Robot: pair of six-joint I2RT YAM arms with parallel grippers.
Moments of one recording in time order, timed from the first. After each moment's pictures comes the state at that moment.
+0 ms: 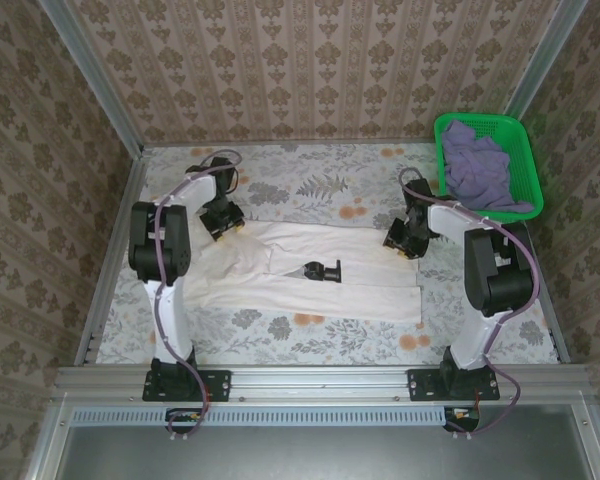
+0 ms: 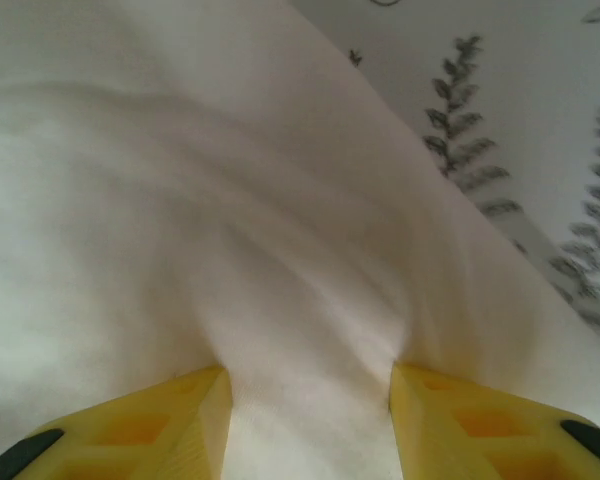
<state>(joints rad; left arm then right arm) -0.22 2.17 1.66 -1.02 0.00 -0.75 0.12 1.80 1.12 -0.67 -0.19 0.63</state>
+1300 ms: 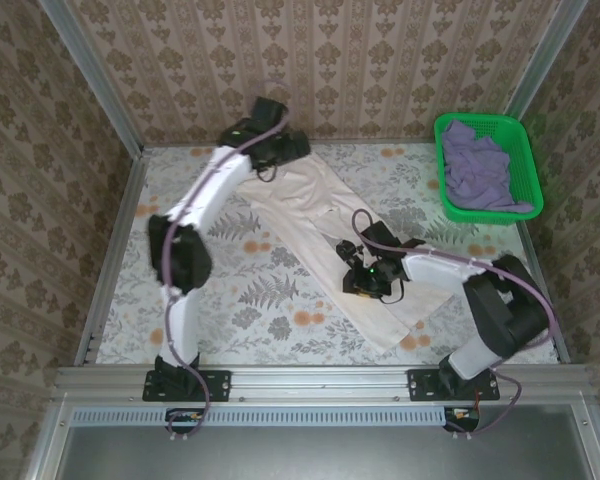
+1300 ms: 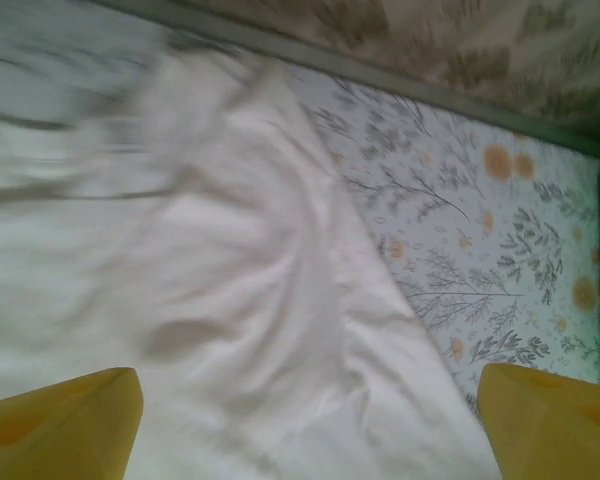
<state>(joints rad) -0.48 2.01 2.05 -0.83 -0.02 -0.64 0.51 1.60 0.82 -0.47 -0.35 0.65</state>
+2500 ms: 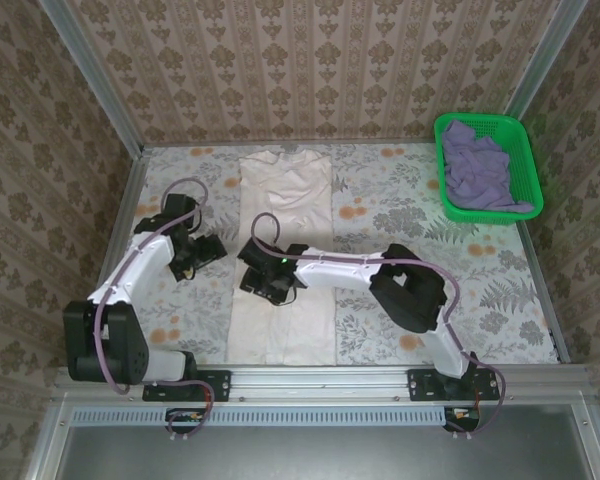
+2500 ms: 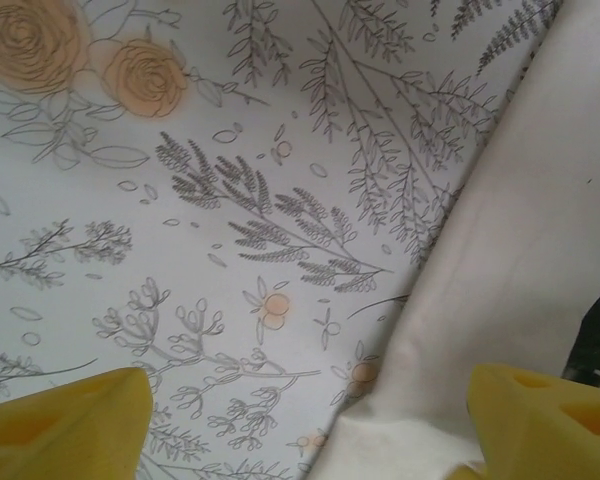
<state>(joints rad) -0.14 1.37 0.97 -0.89 0.08 -0.56 1.00 2.08 1.53 -0.51 -0.05 1.32</state>
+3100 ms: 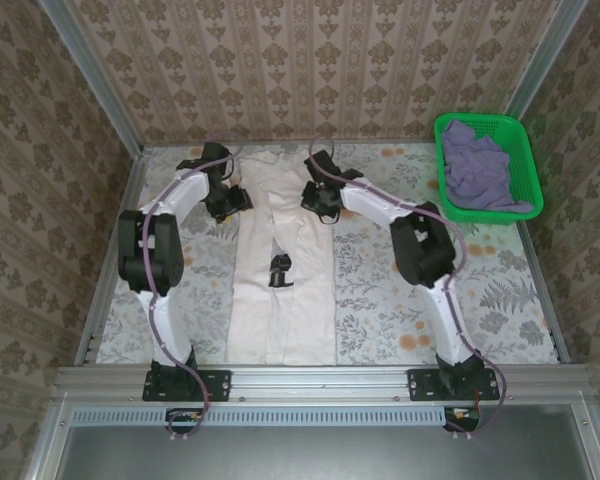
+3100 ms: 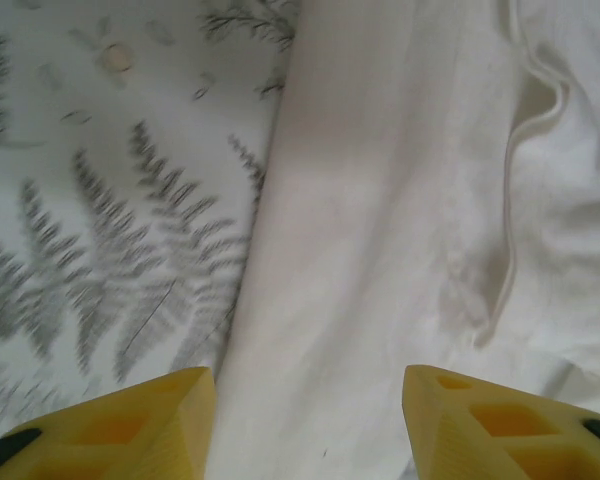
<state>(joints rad) -0.22 2.04 1.63 -0.85 0.19 -0.51 0.51 2.34 1.94 -0.60 -0.04 0.87</state>
